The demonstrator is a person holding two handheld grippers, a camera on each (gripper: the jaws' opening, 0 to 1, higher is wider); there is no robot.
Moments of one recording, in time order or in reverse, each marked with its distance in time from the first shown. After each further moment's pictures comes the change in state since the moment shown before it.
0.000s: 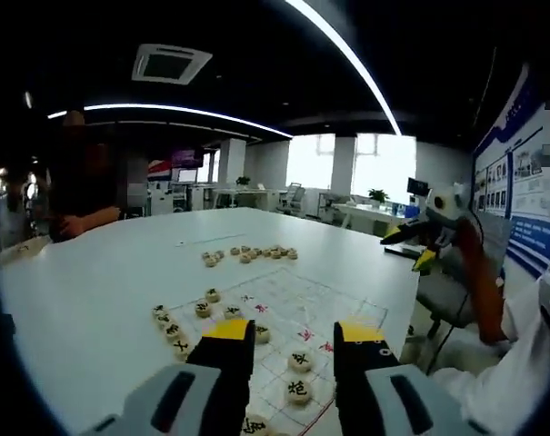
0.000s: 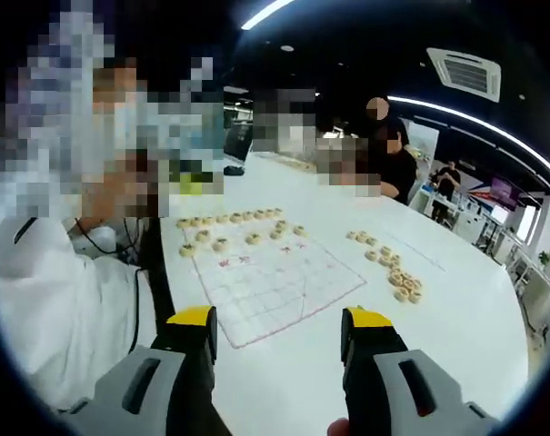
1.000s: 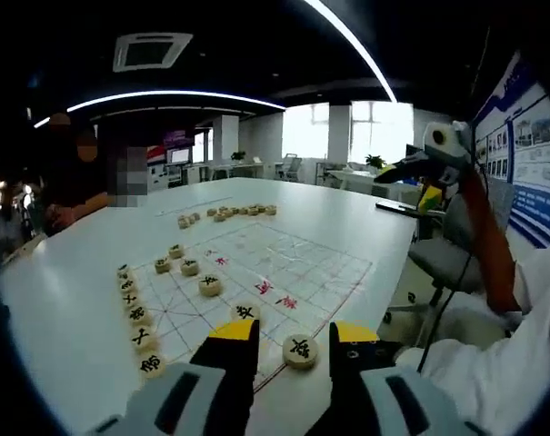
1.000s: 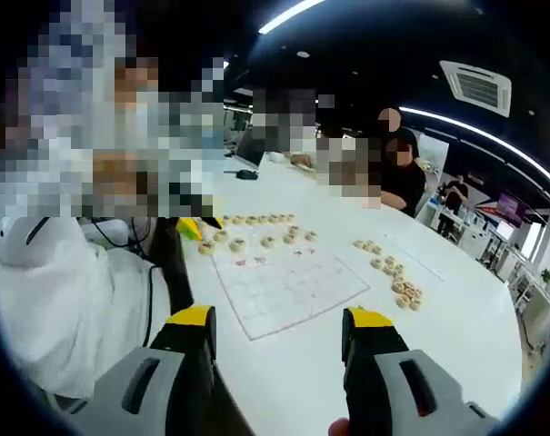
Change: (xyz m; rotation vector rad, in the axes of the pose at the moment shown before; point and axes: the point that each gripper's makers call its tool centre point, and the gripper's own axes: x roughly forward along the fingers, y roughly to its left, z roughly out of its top) left arm 0.025 -0.055 -0.062 0.038 0.133 0.009; right arm -0.029 0.017 0.004 -0.064 -0.031 0.040
